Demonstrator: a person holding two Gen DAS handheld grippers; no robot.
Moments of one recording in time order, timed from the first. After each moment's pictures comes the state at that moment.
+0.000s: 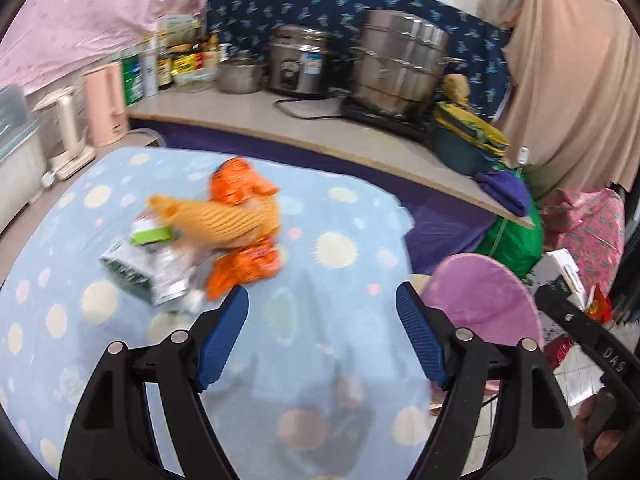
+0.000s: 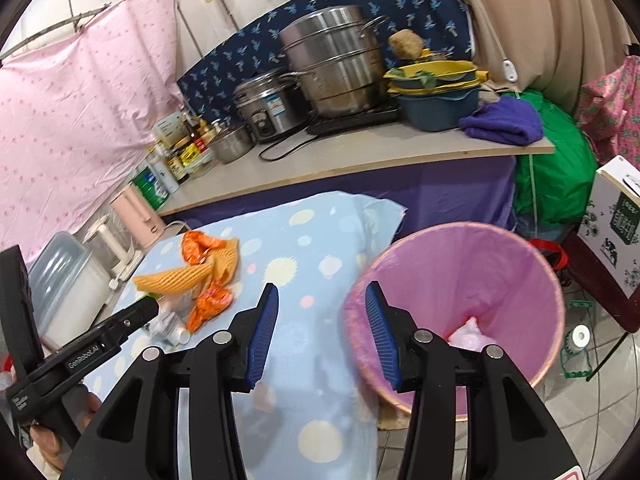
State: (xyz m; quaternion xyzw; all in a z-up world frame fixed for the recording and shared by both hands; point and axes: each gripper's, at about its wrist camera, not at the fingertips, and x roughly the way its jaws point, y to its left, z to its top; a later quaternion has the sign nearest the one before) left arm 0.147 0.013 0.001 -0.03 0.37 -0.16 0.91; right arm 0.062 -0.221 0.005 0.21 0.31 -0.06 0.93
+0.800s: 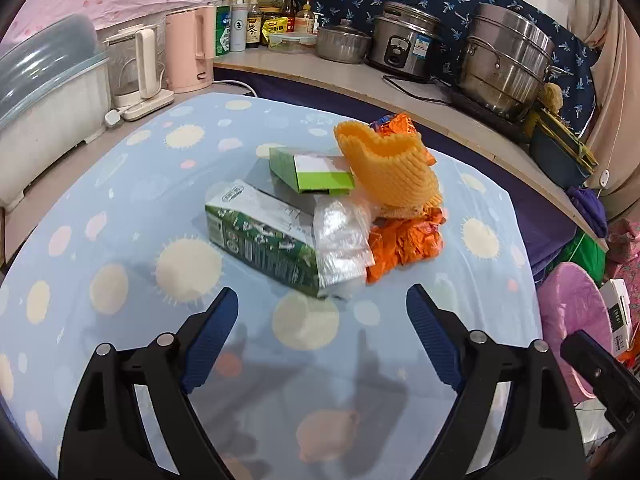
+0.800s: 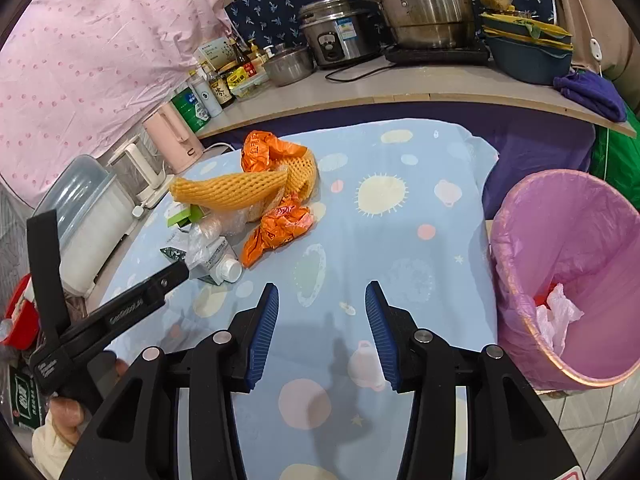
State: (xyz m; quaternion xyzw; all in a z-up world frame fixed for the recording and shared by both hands) left arm 0.196 0.114 -0.066 -0.06 0.40 -0.06 0.91; right arm 0.121 -0.104 -0.051 0.18 0.39 0.03 0.90
